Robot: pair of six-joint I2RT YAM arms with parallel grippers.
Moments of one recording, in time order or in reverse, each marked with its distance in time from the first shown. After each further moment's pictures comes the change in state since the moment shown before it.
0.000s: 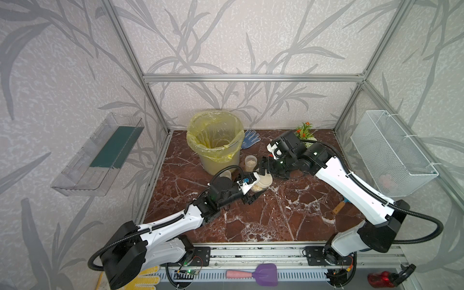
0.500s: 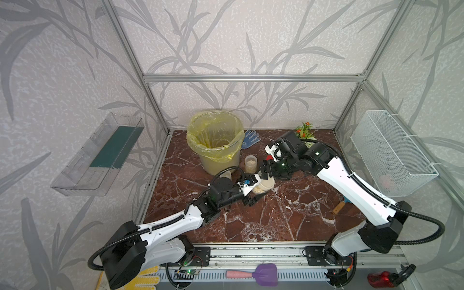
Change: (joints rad) left arm -0.003 -0.001 0.002 -0.001 0.034 -0.010; right arm 0.000 -0.008 0.023 -0.072 -0.031 -0.145
